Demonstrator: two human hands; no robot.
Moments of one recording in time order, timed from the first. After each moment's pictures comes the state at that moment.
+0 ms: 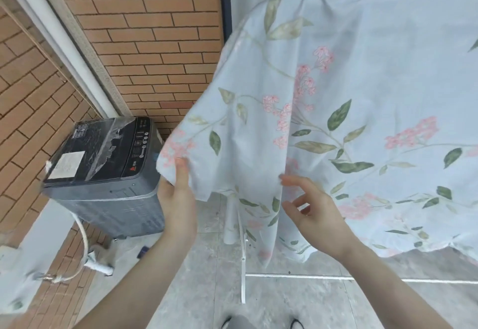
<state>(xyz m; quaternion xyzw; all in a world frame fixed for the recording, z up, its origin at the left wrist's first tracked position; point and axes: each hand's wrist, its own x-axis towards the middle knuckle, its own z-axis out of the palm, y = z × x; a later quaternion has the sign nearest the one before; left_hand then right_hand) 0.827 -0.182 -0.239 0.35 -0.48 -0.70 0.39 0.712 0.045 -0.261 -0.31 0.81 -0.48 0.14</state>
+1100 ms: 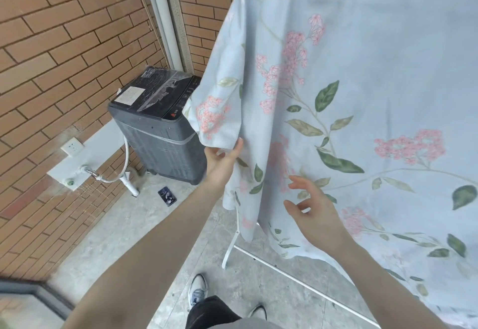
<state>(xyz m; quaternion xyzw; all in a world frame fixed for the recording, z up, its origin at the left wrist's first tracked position) 0.759 -0.101 -0.328 0.47 -0.46 -0.67 0.35 0.640 0.129 -0.302 -0.40 0.76 -0.43 0.26</state>
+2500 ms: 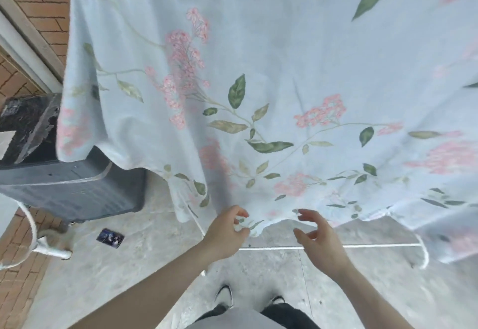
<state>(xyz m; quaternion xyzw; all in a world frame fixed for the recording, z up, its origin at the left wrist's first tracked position) 0.761 -0.010 -0.395 0.24 -0.83 -0.50 -0.08 0.655 0.229 -0.374 -0.11 0.87 -0.42 0.24</state>
